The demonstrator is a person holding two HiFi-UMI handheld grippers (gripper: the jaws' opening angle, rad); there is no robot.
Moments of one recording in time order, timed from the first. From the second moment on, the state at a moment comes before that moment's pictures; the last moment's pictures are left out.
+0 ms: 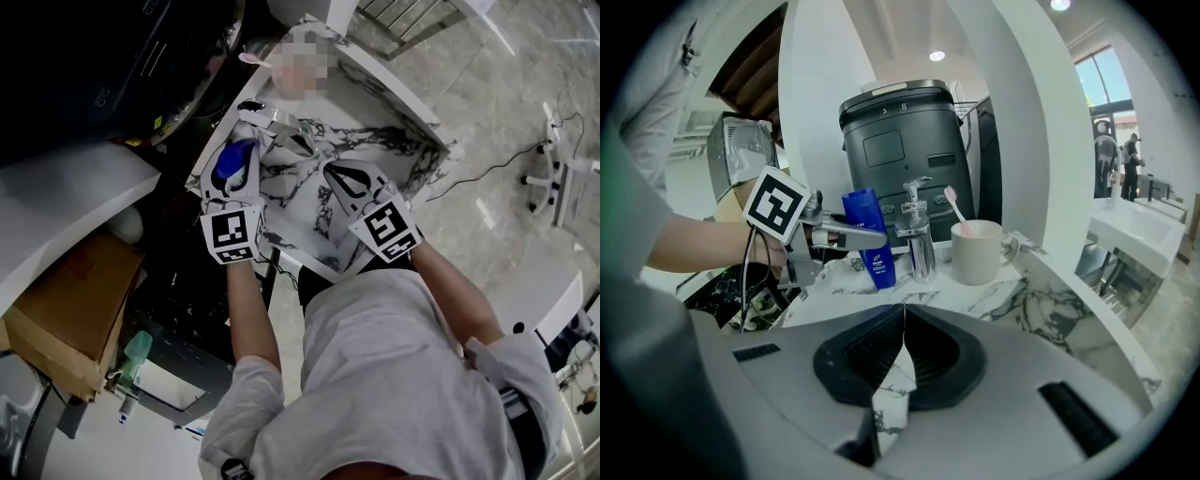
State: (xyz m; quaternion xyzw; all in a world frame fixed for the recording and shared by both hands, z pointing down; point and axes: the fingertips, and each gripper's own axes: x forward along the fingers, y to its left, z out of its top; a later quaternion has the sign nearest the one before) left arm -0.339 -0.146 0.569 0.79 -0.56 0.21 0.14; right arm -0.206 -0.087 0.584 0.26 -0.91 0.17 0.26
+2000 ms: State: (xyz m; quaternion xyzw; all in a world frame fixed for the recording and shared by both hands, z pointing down) left arm -0.349 -0.133 0.577 0.81 -0.53 0.22 0.14; right arm -0.219 -0.037 0.571 0.22 -0.92 0.16 0.29
